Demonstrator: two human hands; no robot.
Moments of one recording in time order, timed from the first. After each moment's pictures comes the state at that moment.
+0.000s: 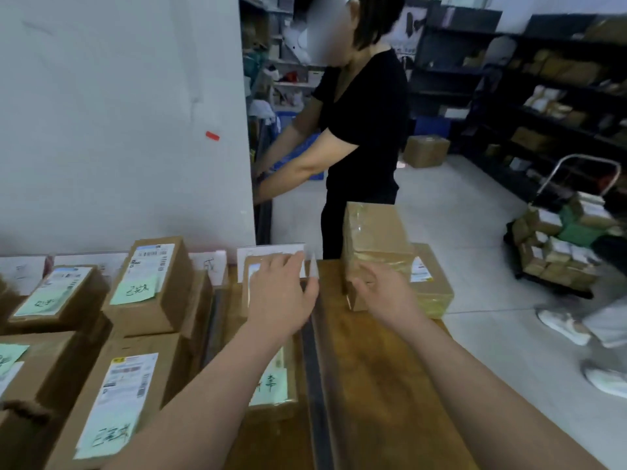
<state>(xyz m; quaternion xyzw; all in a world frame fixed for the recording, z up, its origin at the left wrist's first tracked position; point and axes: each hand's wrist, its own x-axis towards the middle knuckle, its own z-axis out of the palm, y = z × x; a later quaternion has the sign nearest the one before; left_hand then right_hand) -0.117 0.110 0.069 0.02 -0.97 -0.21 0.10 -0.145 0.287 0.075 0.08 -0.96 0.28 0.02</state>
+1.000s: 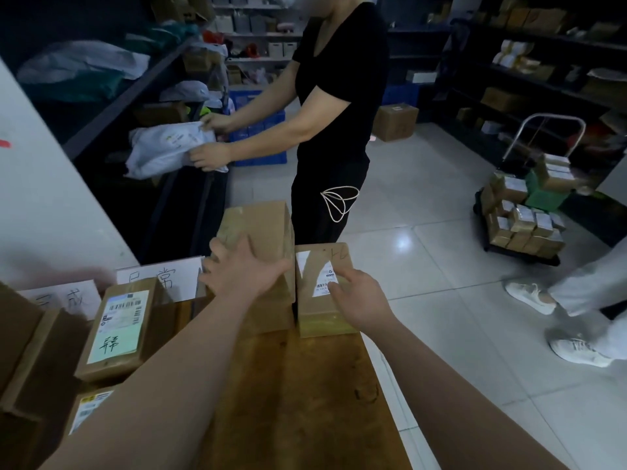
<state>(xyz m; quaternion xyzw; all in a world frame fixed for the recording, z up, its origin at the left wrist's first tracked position) -0.300 0.306 0.036 0.23 -0.95 -0.21 -0.04 -0.269 0.497 0.019 0.00 -0.92 0.39 -0.06</state>
